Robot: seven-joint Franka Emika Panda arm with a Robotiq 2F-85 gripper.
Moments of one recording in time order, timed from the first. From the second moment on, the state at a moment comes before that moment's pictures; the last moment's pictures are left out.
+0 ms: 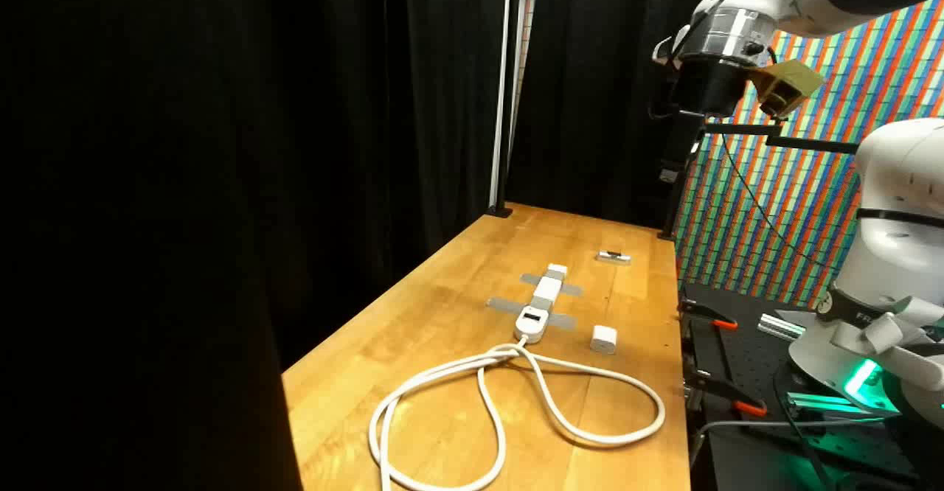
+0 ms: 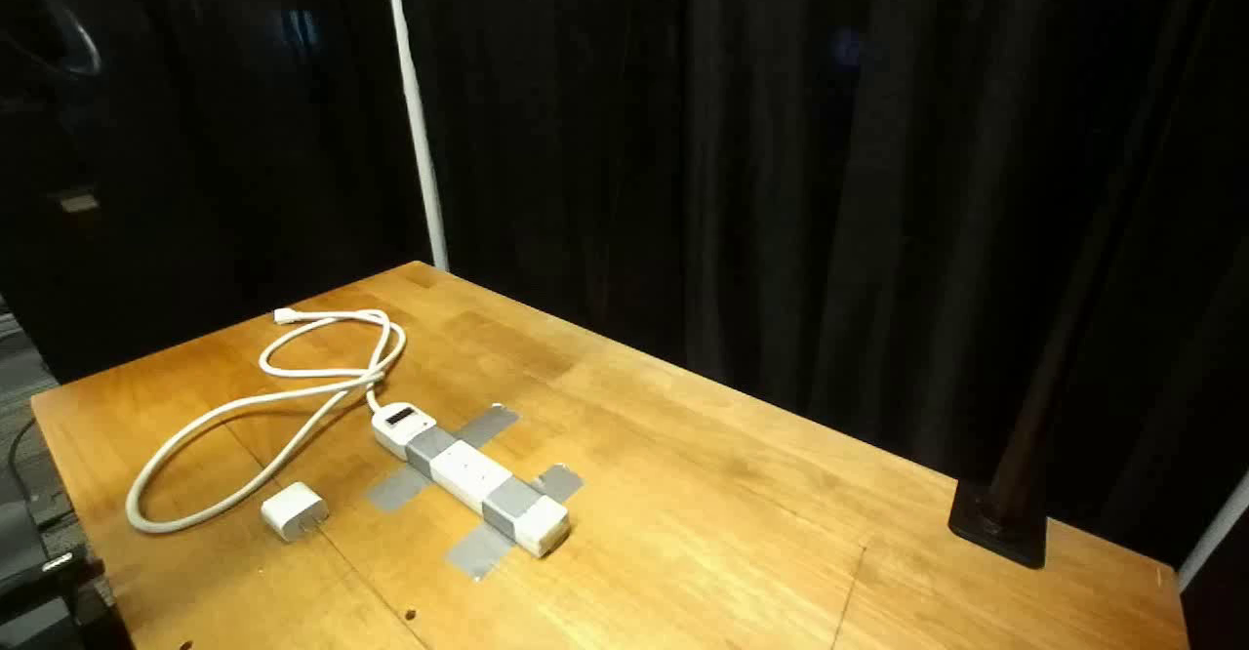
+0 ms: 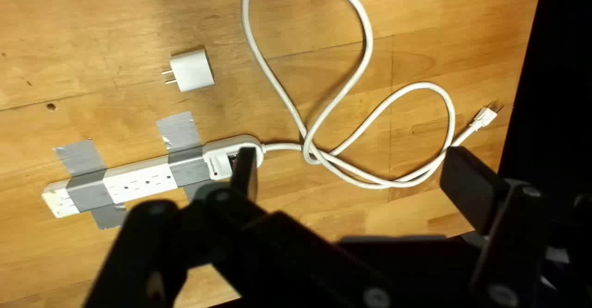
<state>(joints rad) 0.18 -0.76 0.19 -2.77 0.30 2.19 0.30</state>
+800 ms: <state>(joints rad) 0.09 -0.69 0.22 -2.78 0.29 2.29 0.43</state>
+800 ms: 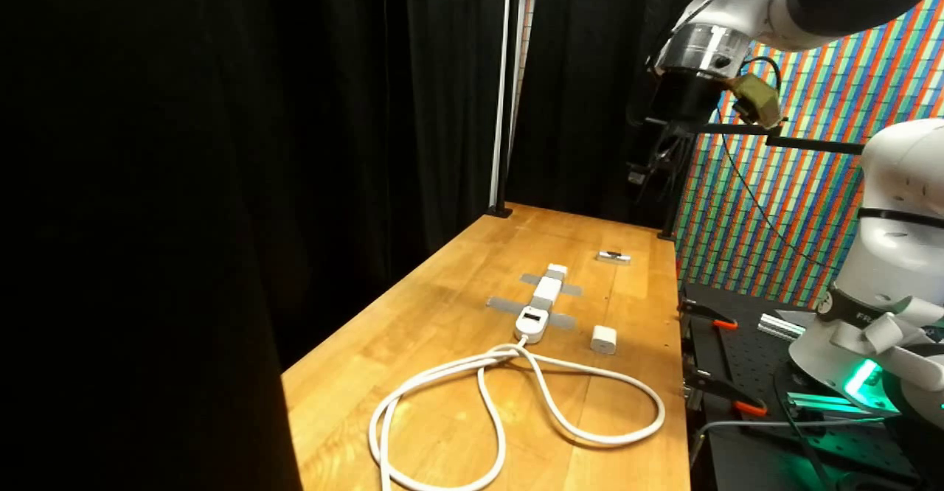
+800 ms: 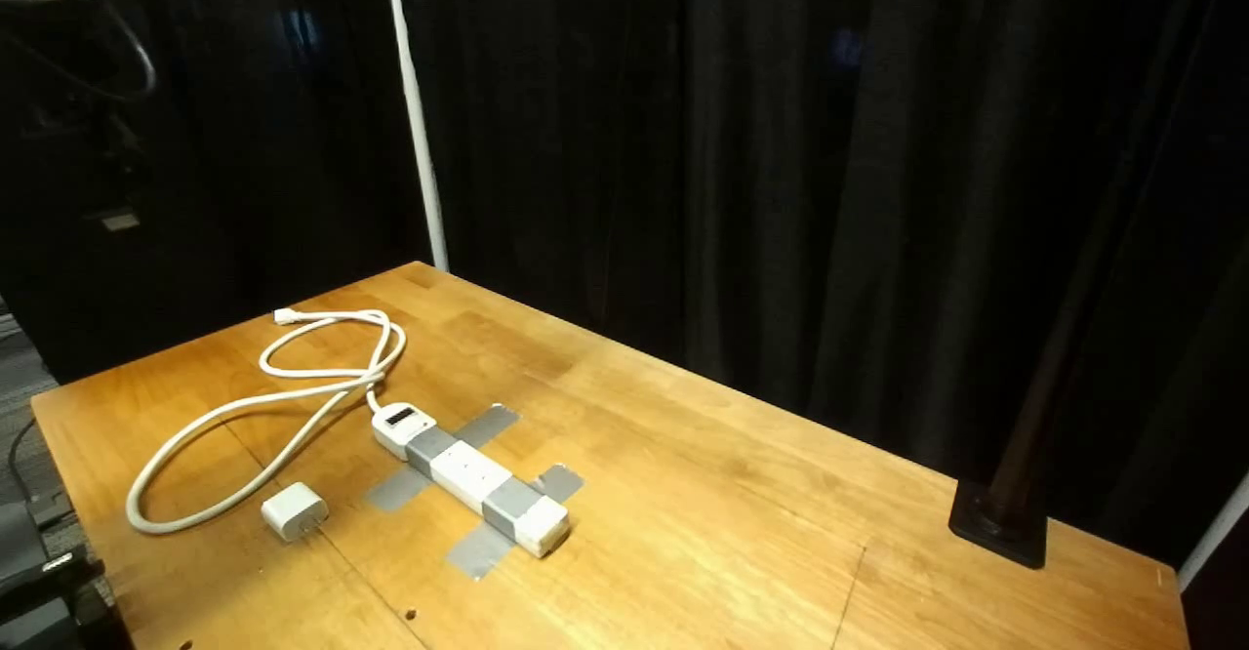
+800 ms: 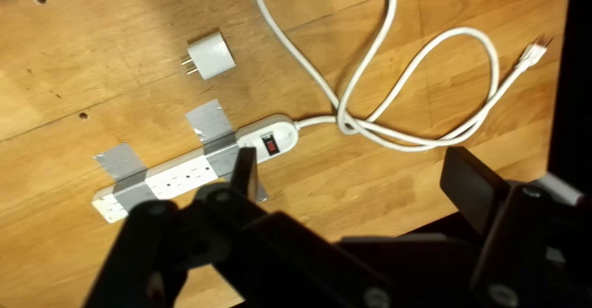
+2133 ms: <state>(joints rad) 0.03 0.35 0.23 -2.61 0.44 2.86 1.07</state>
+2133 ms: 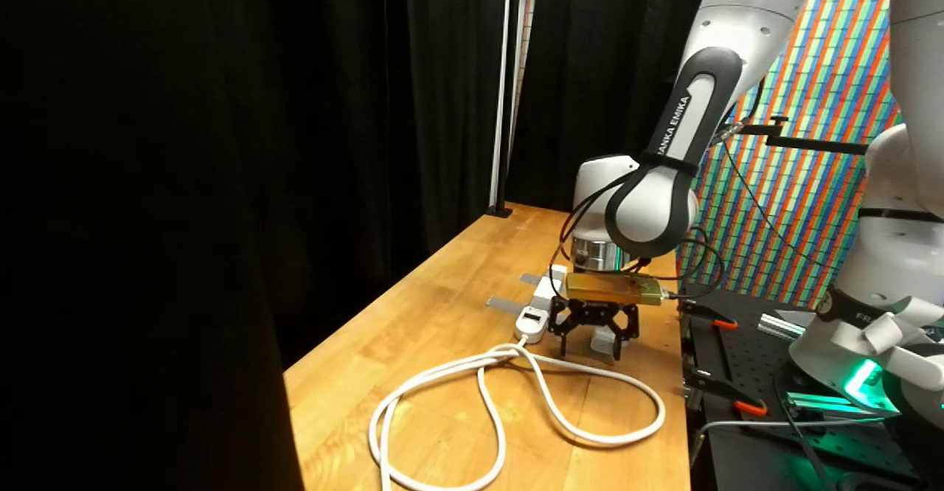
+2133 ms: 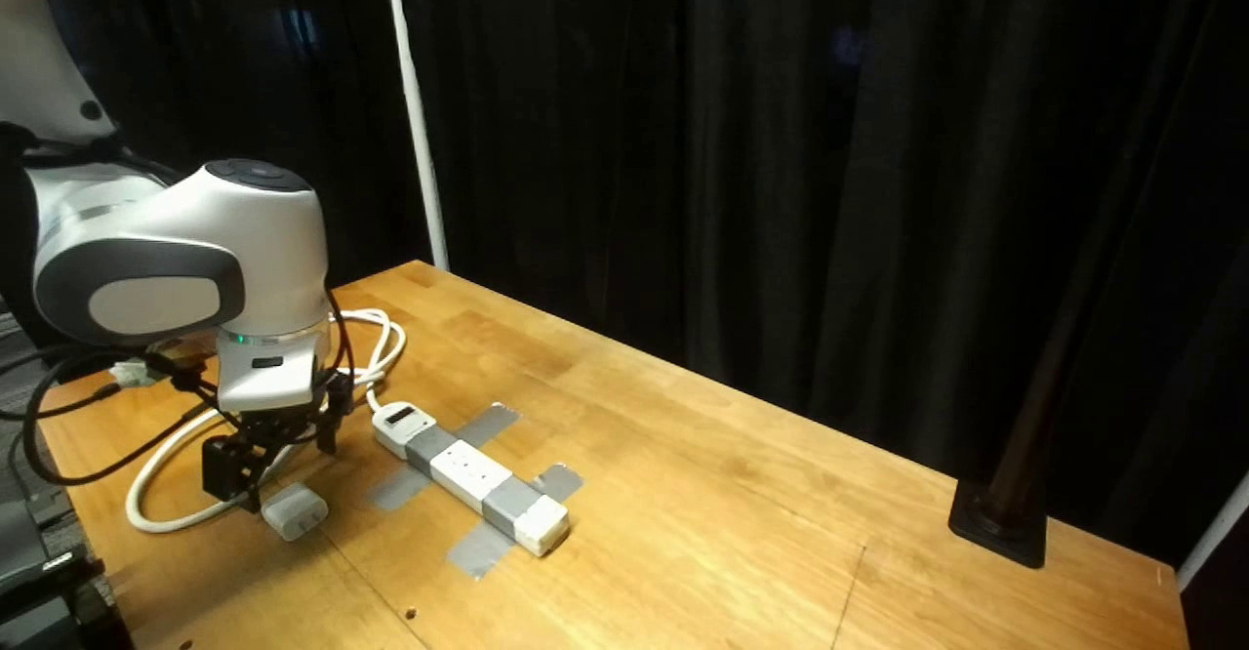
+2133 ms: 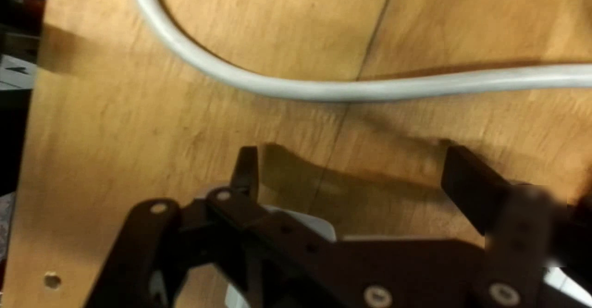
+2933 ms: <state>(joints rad) 0.44 0.36 -0.07 -2.67 0.32 3.02 1.40</state>
